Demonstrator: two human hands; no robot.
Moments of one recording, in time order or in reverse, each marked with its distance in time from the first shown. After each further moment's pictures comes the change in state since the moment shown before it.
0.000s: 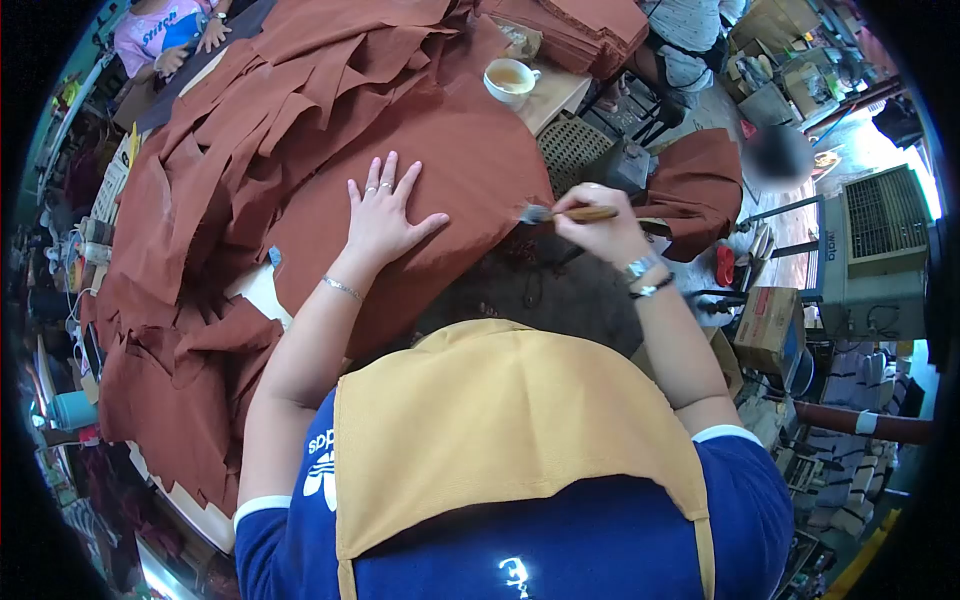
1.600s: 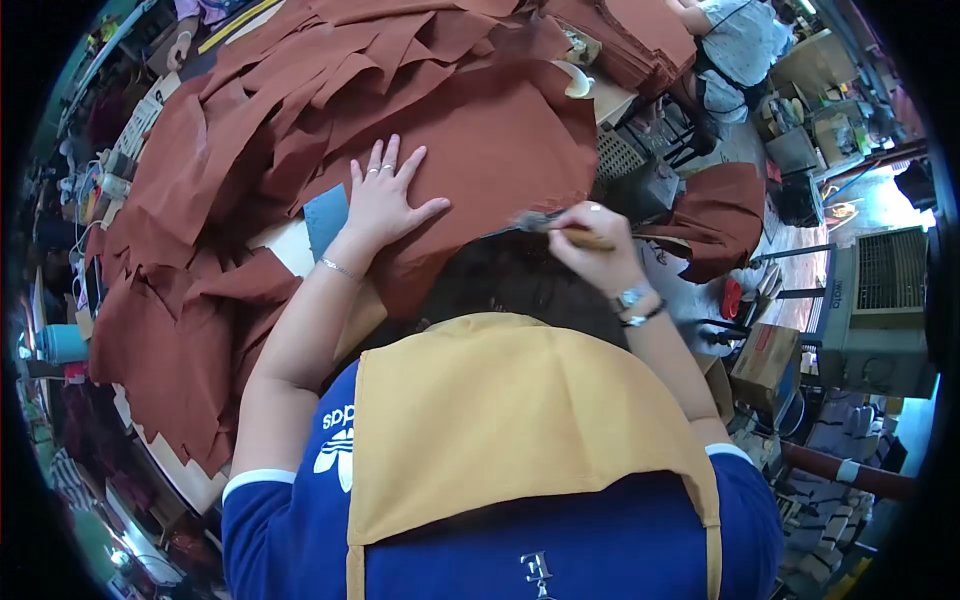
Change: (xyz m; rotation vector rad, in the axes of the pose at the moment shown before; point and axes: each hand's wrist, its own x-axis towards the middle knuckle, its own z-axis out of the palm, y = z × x) left_hand -0.031 -0.049 -0.001 -0.010 0.099 -0.072; right_hand -0.007 -0.045 0.047 0.051 0.045 -0.204
